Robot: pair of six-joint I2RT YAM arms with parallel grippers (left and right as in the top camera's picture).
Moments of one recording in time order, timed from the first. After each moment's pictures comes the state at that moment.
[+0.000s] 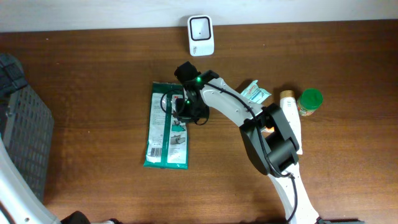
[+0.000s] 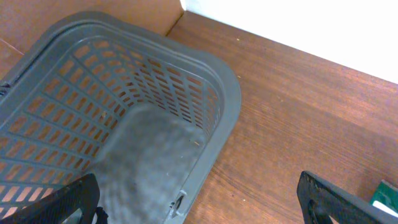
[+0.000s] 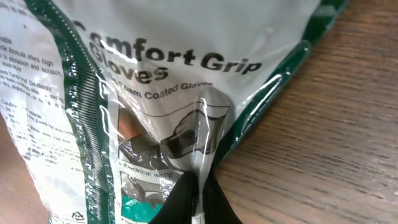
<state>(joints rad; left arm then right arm) 0.52 1.55 2.04 -1.21 -0.08 0.06 0.60 2.36 1.87 -0.91 -0.34 0.50</state>
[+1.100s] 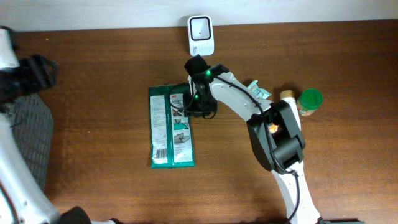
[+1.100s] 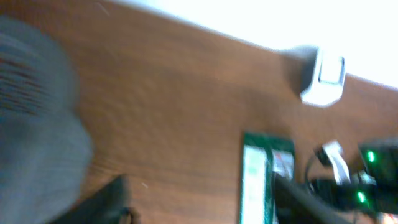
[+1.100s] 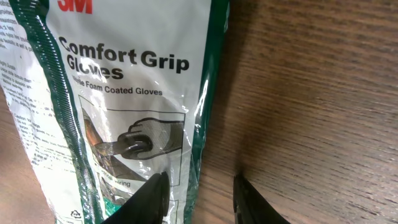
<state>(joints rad) 0.48 1.57 1.98 -1.25 0.36 0.07 0.53 2.36 1.87 -0.92 -0.36 0.41</state>
